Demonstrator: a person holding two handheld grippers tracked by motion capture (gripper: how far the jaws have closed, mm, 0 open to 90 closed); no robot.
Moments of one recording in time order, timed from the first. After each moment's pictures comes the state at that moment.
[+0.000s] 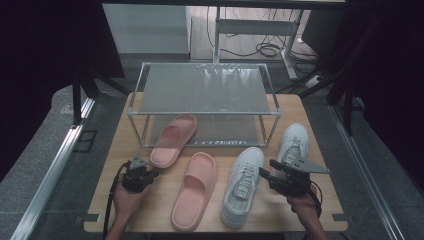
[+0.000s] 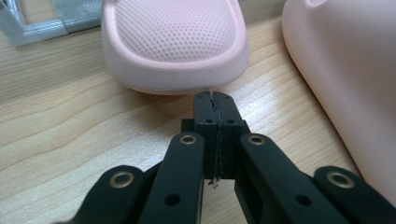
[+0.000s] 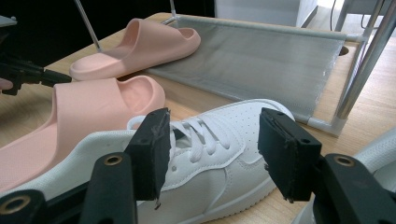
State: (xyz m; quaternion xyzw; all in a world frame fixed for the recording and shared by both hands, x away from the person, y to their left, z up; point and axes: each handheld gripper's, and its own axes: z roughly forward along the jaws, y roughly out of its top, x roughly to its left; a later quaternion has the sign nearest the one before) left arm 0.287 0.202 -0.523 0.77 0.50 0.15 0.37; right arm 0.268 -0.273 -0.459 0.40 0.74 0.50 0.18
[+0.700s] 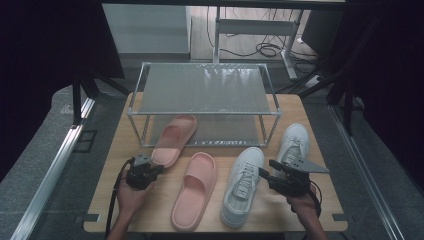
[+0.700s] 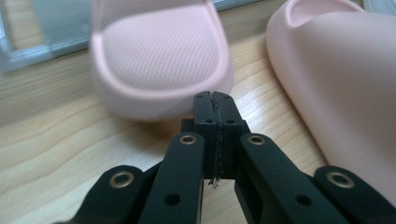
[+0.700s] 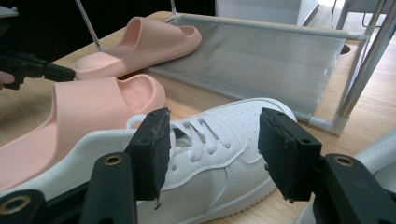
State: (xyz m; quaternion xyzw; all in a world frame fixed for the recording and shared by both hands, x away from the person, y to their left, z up) left arm 0.298 0.187 -0.515 0.77 0.49 0.15 0.38; right arm 0.269 -0.272 -0.460 0.40 0.74 0.50 0.18
